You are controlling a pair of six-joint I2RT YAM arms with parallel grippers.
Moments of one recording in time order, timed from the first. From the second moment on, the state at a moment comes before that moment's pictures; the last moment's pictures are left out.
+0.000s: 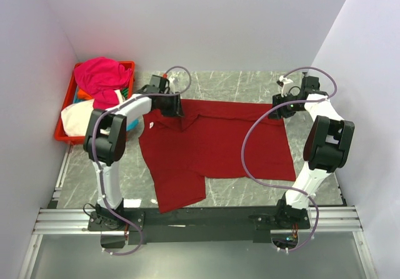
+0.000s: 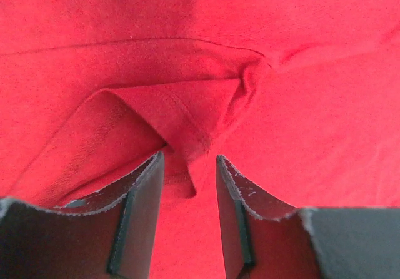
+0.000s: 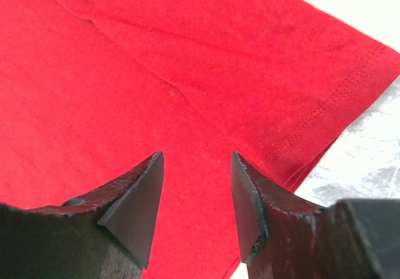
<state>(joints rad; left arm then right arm) -0.31 2.00 1.46 -0.35 0.34 -0.31 -0.24 1.86 1.39 -0.64 -0.62 -0.50</state>
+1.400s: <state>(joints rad) -0.37 2.12 1.49 -0.27 0.30 -0.51 -0.24 1.86 1.37 -0.64 -0.64 -0.50</state>
